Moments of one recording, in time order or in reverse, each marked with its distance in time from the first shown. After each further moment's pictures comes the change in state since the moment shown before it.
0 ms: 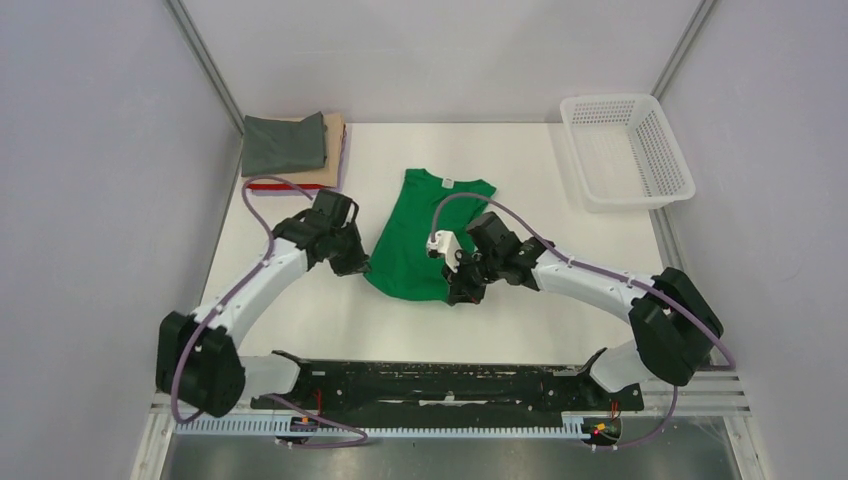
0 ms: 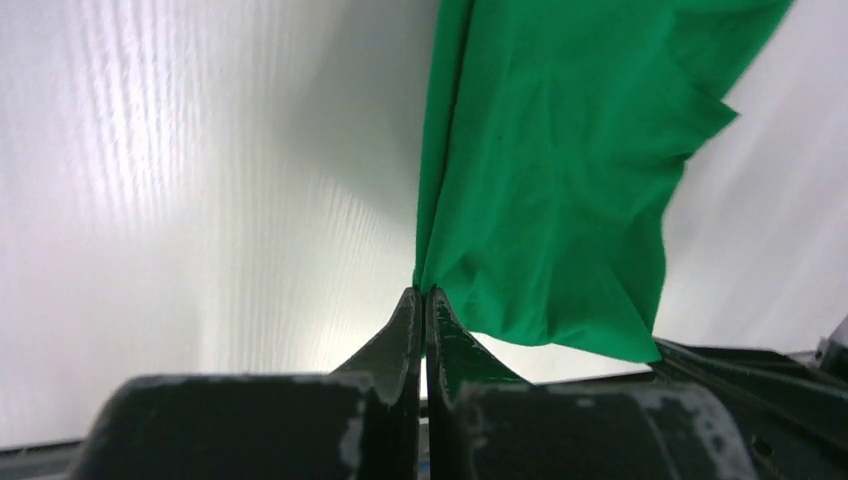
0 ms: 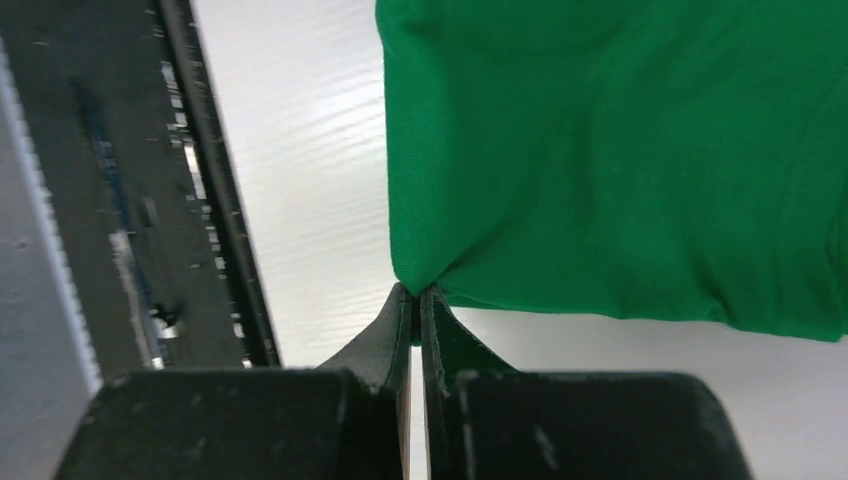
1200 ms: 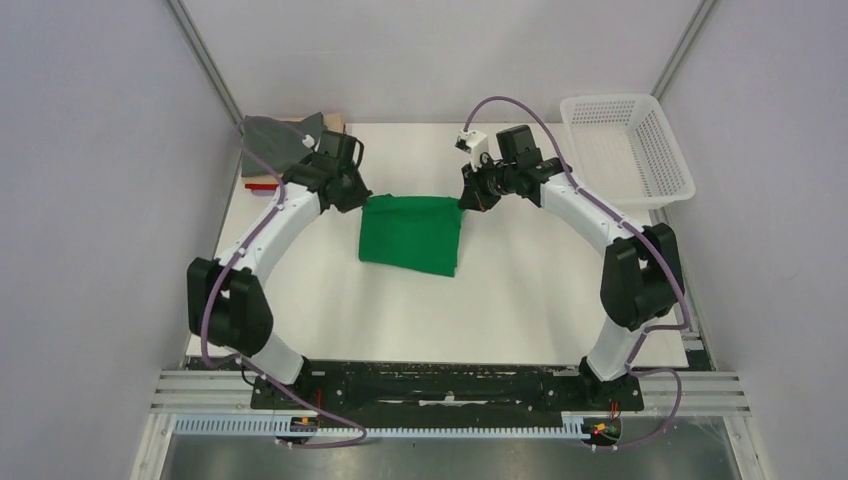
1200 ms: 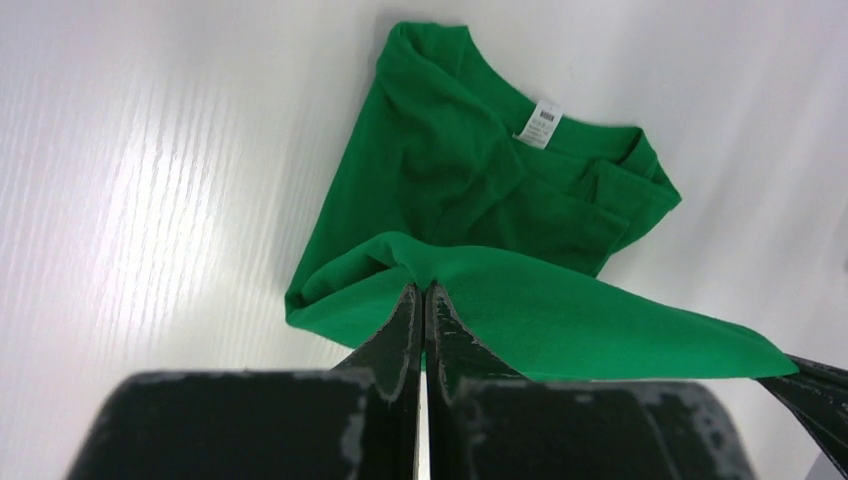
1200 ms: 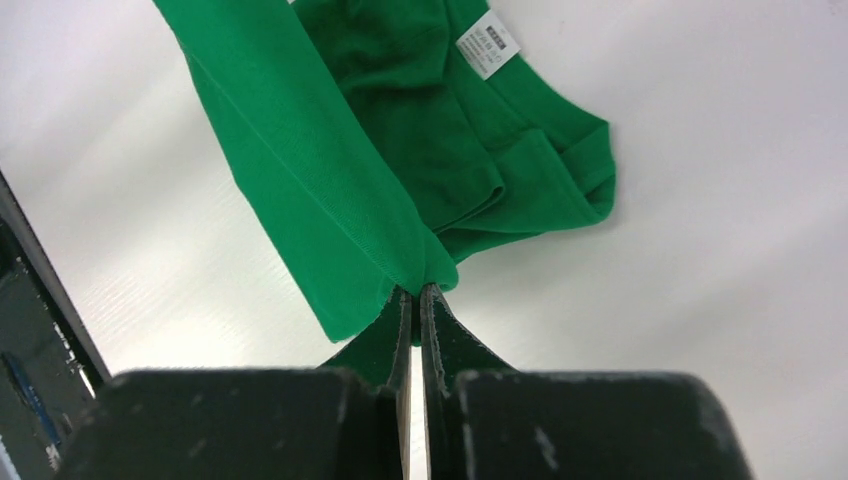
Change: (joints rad) left arm 0.061 0.212 0.391 0.012 -0.213 0.007; right arm -0.347 0.282 0.546 -0.136 -0.038 0.097
